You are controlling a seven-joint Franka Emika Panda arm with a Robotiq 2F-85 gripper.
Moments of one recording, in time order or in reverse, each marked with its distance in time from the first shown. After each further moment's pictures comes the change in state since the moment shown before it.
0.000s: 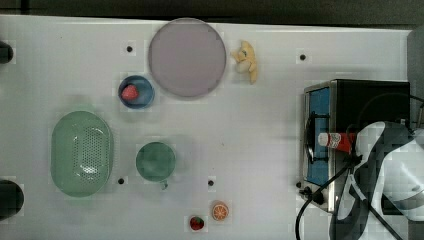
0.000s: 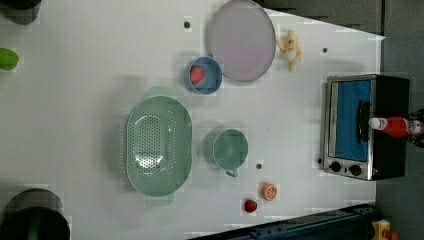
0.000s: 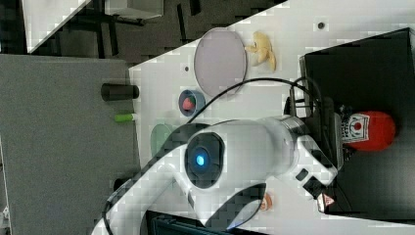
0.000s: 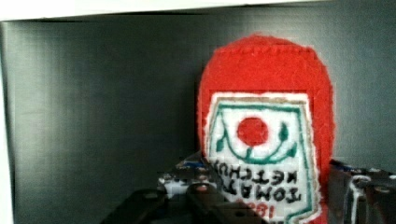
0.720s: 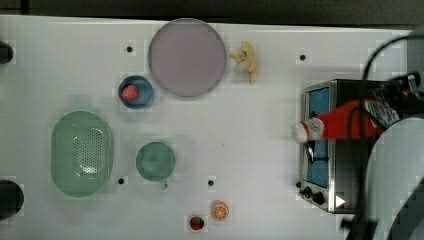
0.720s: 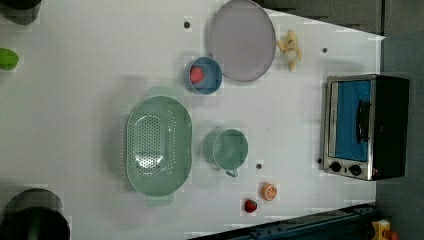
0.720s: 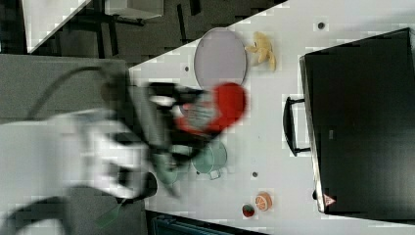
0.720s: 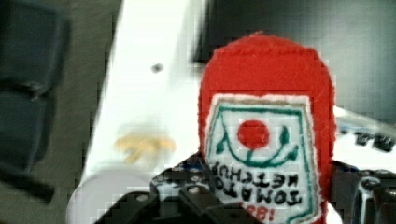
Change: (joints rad) arm 0.131 -0.313 0.117 0.306 -0.042 -0.509 -0.095
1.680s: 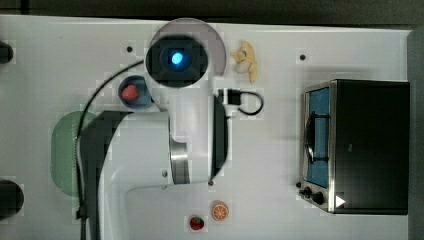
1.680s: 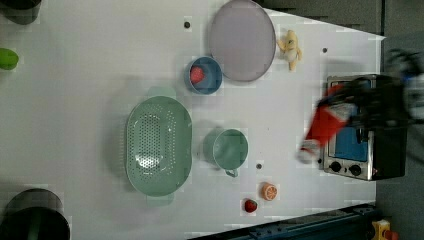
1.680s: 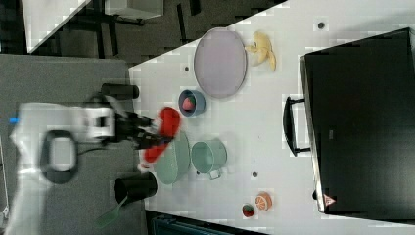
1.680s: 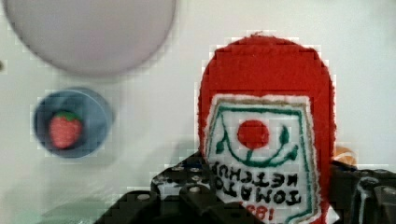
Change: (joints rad) arm 0.152 0.018 0.472 -0.383 -0.072 0.114 0.128
